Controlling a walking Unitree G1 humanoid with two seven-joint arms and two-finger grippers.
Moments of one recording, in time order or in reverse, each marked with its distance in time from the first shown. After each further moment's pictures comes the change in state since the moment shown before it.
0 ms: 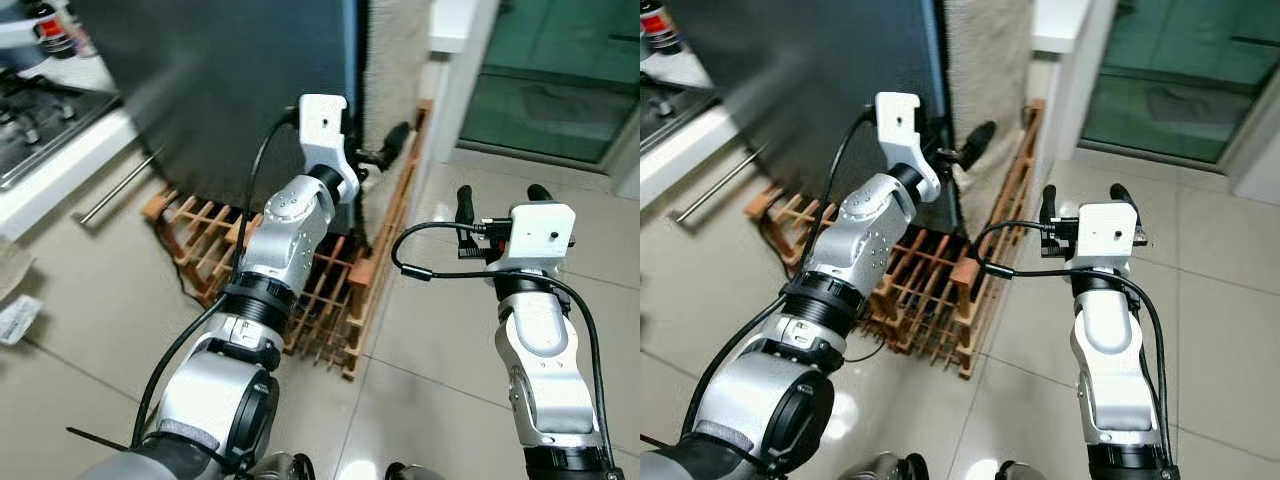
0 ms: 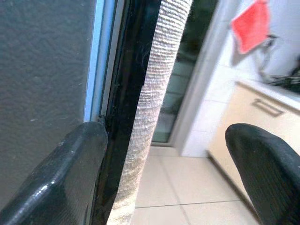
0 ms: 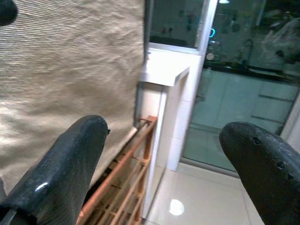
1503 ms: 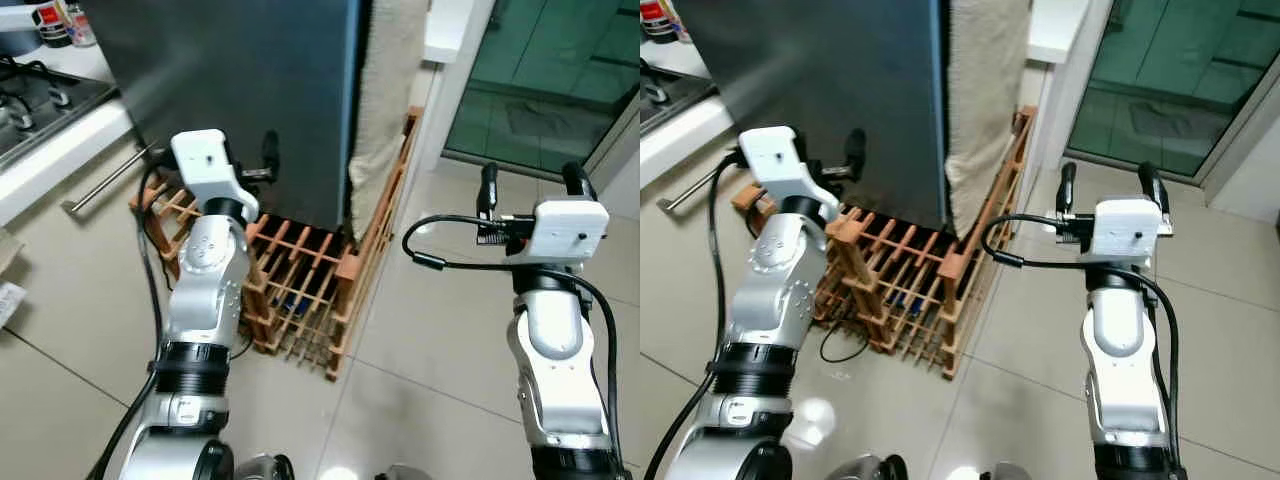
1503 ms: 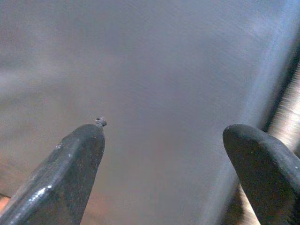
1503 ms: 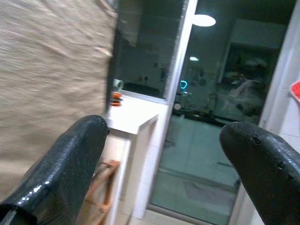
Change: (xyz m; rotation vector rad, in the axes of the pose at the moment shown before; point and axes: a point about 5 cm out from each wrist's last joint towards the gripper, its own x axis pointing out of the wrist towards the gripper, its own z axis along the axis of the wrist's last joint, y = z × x) left arm -0.084 0.067 0.006 0.165 -0.085 0.626; right arm 0.000 -0.009 0.020 -0.063 -0.181 -0.050
